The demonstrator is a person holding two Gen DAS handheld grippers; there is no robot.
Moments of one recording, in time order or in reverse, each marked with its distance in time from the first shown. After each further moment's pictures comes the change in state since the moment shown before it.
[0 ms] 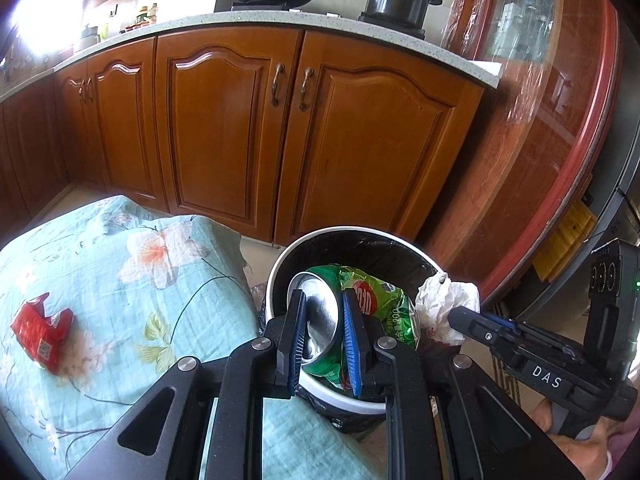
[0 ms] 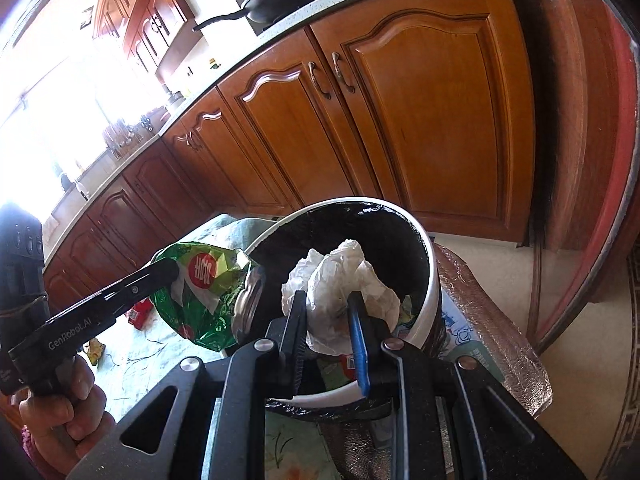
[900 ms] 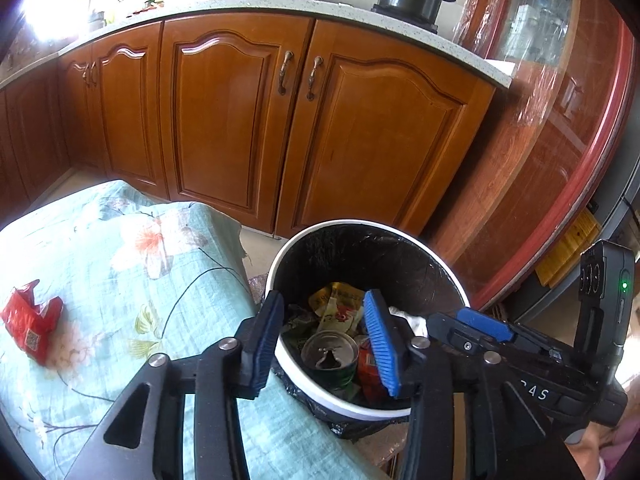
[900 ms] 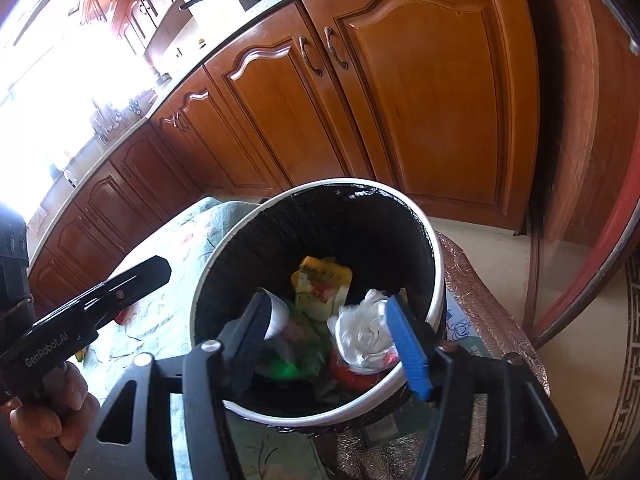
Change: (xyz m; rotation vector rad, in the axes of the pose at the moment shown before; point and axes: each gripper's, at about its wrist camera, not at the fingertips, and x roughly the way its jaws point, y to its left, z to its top) left arm 0.009 0.005 0.004 -0.053 0.020 0.007; right arm 0.026 -0.003 0.006 0.002 0.065 -0.033
